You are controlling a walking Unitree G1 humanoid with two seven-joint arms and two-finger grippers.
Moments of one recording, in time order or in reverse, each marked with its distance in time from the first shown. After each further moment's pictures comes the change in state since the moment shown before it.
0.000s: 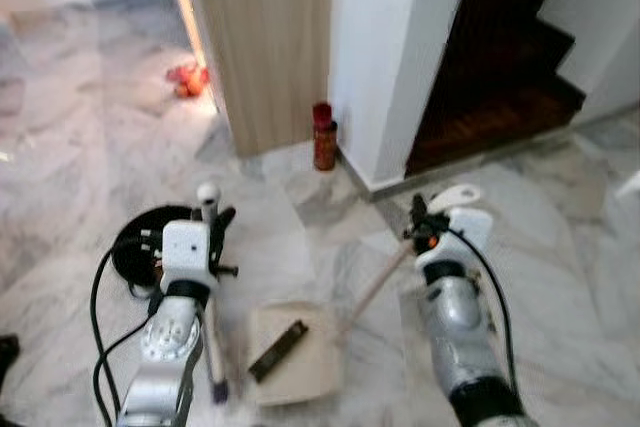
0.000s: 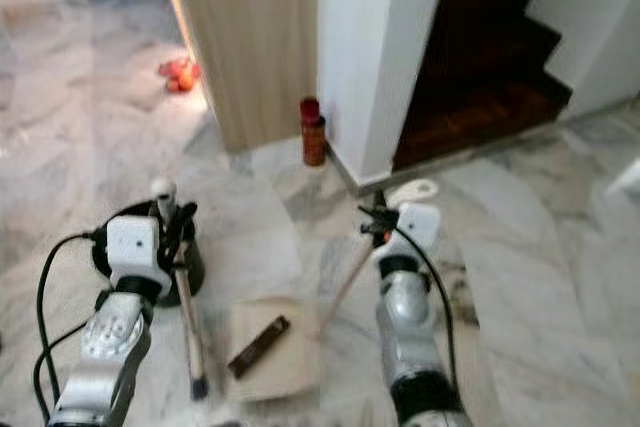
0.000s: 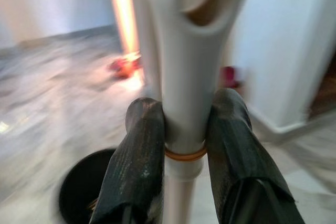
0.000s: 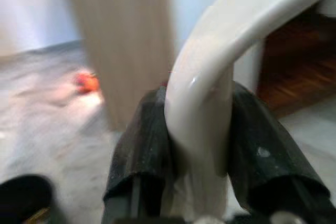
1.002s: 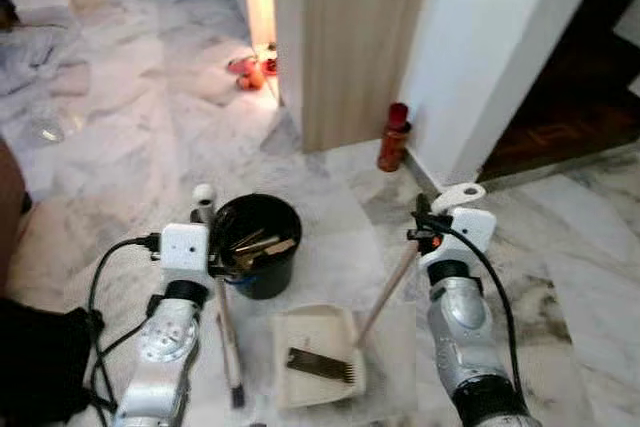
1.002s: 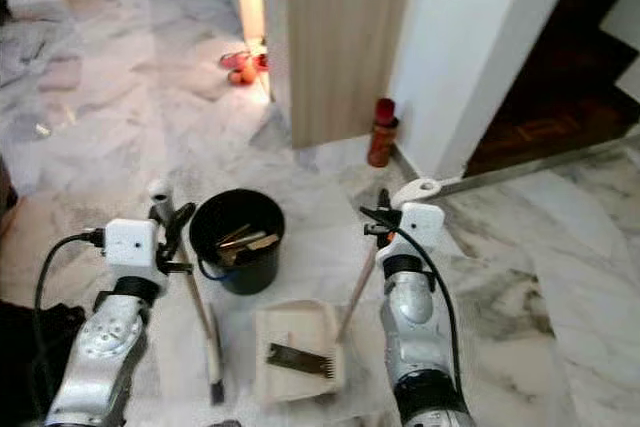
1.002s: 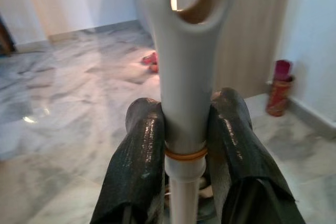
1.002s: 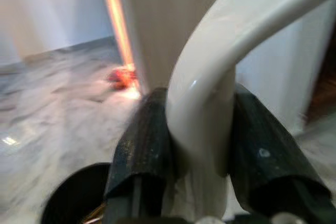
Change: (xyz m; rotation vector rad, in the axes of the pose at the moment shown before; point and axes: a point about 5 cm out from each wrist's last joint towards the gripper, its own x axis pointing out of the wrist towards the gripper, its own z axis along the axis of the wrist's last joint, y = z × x) left arm 0.000 0.003 0.002 0.008 -0.007 0.005; right arm -0.001 0.013 -0.002 0.027 0.005 0.040
